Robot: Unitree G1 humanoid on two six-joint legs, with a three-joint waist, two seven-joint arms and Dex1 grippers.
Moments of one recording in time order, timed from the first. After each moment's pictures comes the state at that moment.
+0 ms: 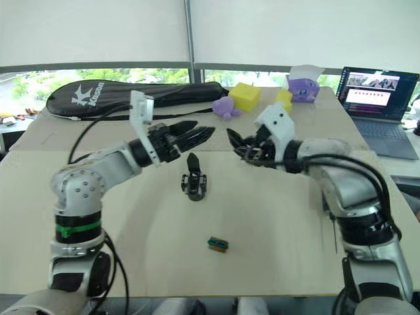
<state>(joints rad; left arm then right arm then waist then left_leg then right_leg) -0.75 0.25 0.16 -0.21 -0.91 0.99 -0.31 -0.70 -0.68 0.08 -0.31 0.39 0.80 0.69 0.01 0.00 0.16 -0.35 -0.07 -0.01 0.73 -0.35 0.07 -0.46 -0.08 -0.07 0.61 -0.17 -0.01</state>
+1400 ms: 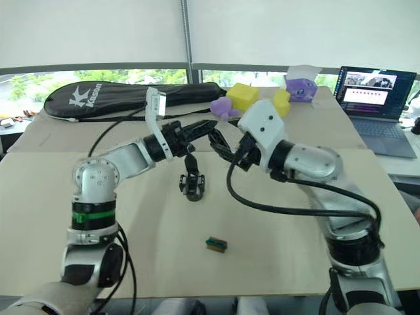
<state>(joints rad) -0.85 0.29 0.12 -0.04 -0.92 0.99 -0.43 -0.66 -0.64 0.03 -0.51 0.41 0.75 0.67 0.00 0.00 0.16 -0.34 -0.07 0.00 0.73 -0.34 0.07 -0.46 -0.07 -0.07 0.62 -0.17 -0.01</state>
